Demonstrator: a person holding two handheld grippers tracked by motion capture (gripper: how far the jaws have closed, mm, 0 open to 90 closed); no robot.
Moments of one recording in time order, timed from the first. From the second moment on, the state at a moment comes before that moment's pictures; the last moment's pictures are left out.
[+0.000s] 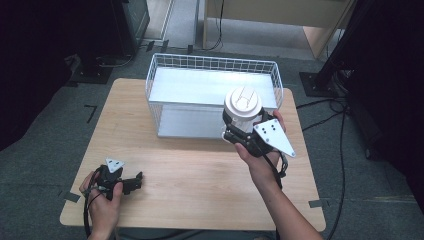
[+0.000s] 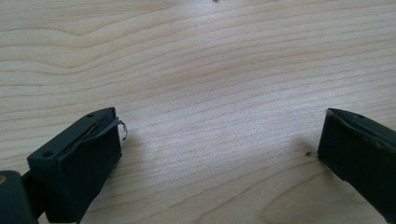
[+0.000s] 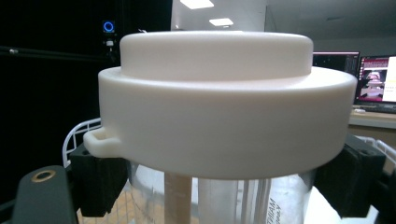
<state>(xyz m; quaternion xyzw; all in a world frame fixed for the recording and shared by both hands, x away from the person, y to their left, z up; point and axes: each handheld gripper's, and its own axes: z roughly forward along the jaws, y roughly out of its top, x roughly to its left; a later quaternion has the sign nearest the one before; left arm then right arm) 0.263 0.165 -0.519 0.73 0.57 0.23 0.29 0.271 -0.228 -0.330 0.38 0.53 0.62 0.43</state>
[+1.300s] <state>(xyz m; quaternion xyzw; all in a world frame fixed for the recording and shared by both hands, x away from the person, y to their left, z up) 0.263 0.165 -0.519 0.73 0.57 0.23 0.29 0.379 -0.200 -0.291 0.43 0.51 0.59 0.45</state>
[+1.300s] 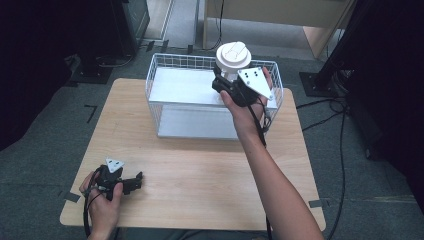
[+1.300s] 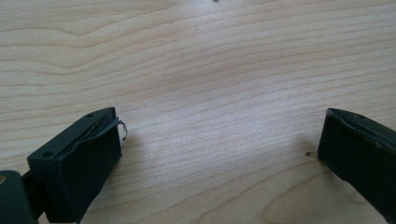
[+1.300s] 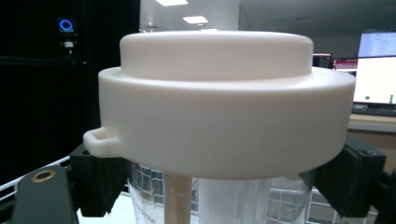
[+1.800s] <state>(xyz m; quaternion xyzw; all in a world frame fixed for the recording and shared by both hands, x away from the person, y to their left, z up) 0.263 0.165 -0.519 0.73 0.57 0.23 0.29 0.424 -0.192 -0.291 0.45 0.51 0.57 0.45</state>
